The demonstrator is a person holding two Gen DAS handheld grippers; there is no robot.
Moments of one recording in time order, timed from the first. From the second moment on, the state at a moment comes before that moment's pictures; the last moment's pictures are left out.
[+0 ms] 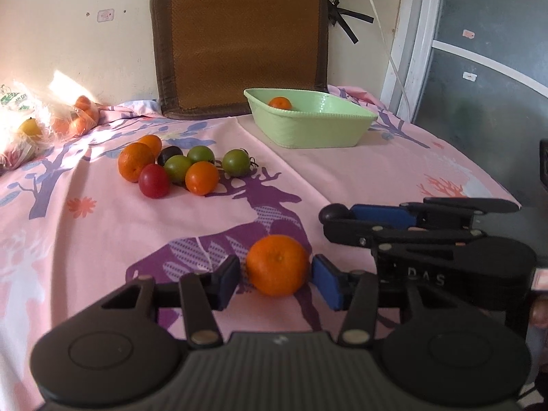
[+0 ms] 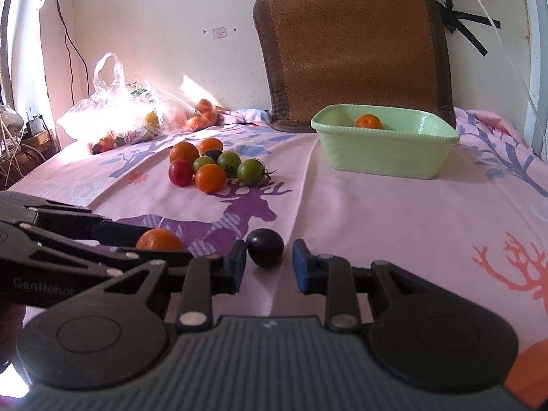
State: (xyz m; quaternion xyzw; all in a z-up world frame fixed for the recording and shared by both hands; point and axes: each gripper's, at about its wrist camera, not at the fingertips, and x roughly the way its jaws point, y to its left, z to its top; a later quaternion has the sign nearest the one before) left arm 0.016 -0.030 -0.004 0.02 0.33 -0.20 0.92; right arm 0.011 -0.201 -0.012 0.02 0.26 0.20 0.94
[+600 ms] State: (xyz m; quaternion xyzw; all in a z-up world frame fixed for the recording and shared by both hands) left arm 0.035 -0.035 -0.001 0.02 0.33 -0.19 0.92; right arm 0.017 -0.210 -0.011 0.06 0.27 0.21 0.94
